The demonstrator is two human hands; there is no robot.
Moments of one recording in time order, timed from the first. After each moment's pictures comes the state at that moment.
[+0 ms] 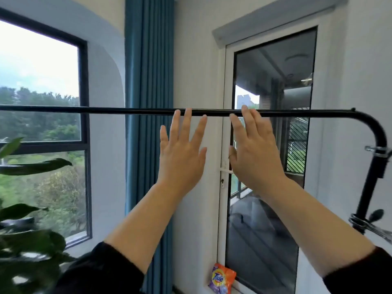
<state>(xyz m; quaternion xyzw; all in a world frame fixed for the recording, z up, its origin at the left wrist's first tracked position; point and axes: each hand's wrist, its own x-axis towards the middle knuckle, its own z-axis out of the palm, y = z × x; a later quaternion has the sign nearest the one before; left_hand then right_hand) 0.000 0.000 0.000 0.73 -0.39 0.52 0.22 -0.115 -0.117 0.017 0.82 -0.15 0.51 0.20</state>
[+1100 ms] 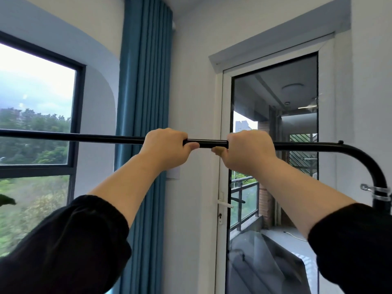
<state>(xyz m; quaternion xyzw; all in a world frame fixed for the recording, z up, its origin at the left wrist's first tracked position) 0.112 -0.078 0.105 0.76 -0.41 0.49 0.13 -0.024 -0.222 0.107 0.83 -0.17 0.43 0.30</state>
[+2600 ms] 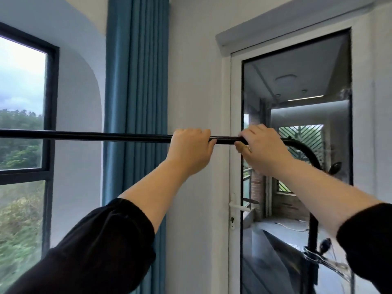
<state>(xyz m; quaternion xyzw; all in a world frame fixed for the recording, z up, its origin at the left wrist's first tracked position) 0.279 -0.151 0.101 0.70 -0.44 0.55 0.12 0.148 -0.302 0.101 0.84 -0.15 0.46 0.26</state>
